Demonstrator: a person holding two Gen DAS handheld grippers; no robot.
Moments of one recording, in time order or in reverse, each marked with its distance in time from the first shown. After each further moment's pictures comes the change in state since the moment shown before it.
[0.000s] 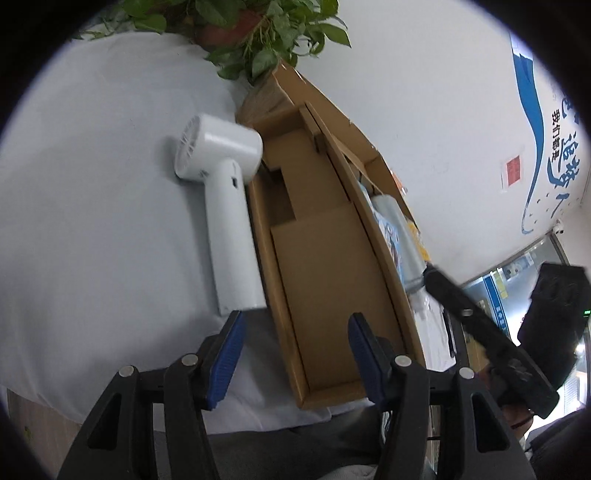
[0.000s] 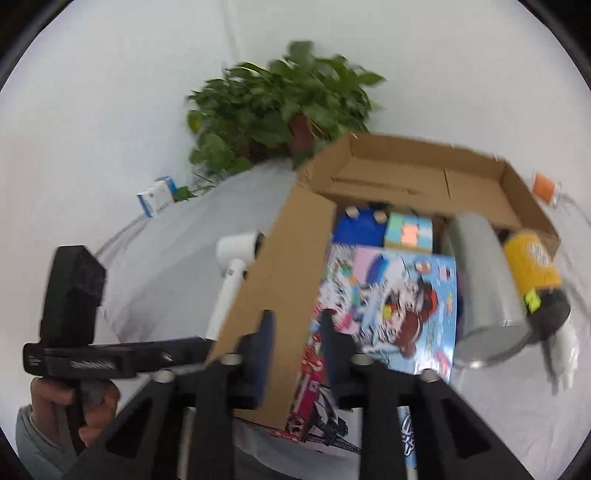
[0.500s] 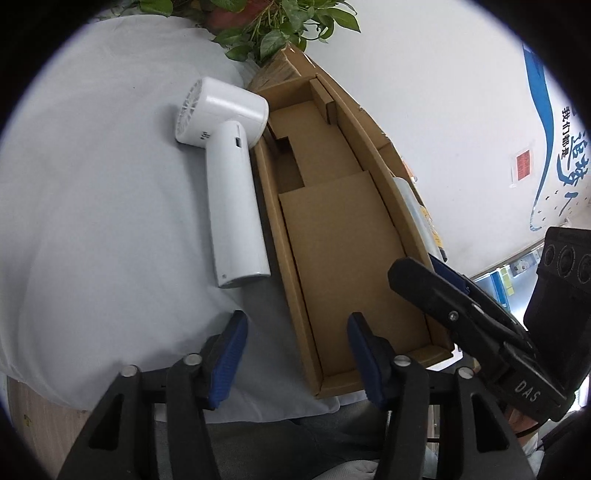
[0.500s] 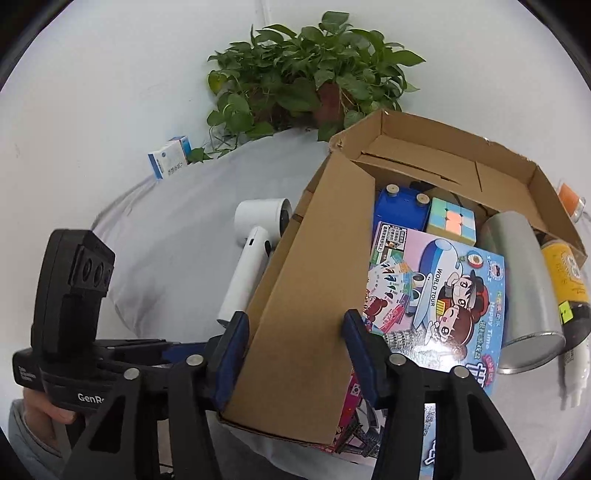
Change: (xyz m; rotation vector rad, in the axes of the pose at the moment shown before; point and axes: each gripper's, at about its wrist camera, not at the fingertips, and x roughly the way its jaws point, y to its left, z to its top) left arm 0.014 0.013 -0.019 -0.032 0.028 0.005; right arm 0.039 0.023 -0.002 -0.048 0.126 0.018
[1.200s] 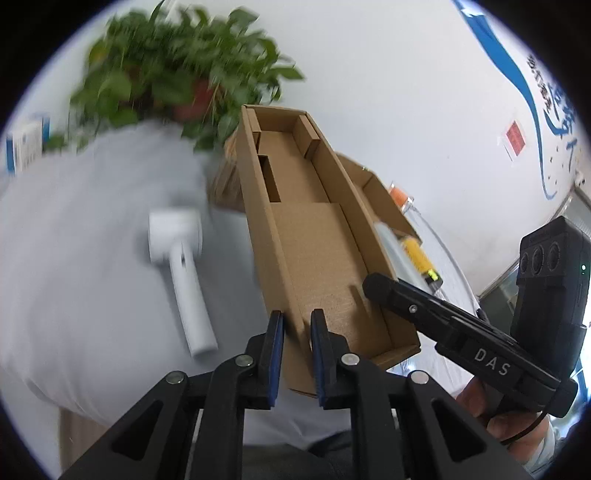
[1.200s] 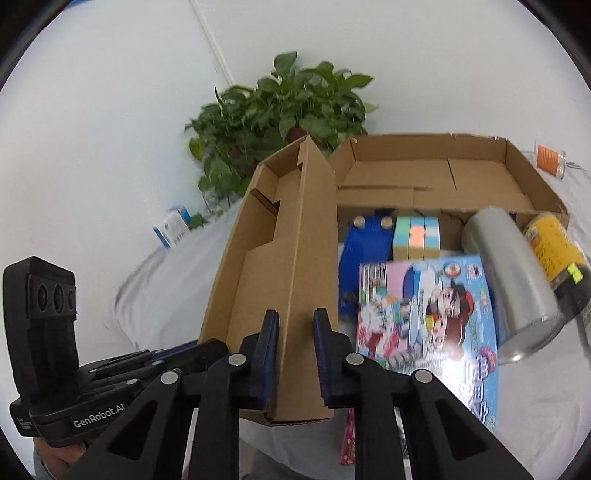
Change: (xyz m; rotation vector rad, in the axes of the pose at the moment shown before) left arm -0.053 -0.106 -0.007 0.270 -0.217 0.229; right arm -0.049 -0.045 0.006 0.215 -0.174 0.088
